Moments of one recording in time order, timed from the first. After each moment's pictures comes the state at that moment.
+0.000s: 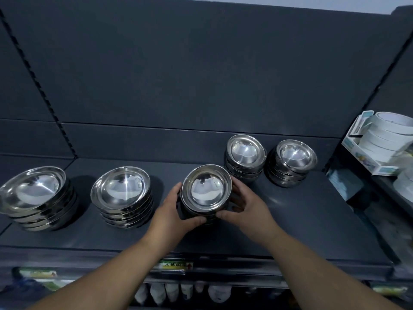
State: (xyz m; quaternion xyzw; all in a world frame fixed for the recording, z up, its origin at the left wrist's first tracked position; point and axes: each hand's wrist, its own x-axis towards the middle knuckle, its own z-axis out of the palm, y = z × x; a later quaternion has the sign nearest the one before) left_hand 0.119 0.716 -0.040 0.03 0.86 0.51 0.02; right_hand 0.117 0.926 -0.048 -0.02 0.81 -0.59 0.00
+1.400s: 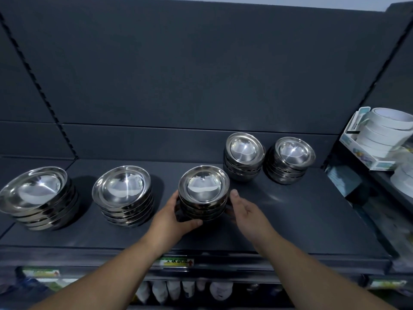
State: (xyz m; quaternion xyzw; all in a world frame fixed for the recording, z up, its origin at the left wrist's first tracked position) left_hand 0.118 0.708 -0.055 0.04 0.83 0.54 0.08; right_hand 0.141 0.910 -0.036 0.08 0.80 -0.59 0.04
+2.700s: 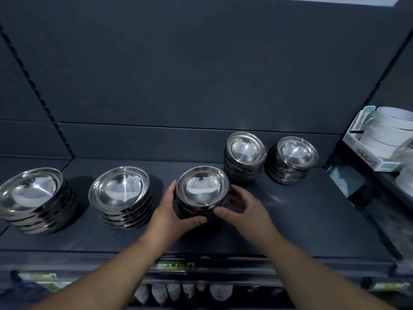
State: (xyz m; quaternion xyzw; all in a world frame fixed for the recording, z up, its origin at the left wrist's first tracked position) left_hand 0.114 0.711 -0.042 0.04 0.84 0.54 0.02; right_hand 0.127 0.914 -0.046 0.06 0.81 -0.58 -0.02
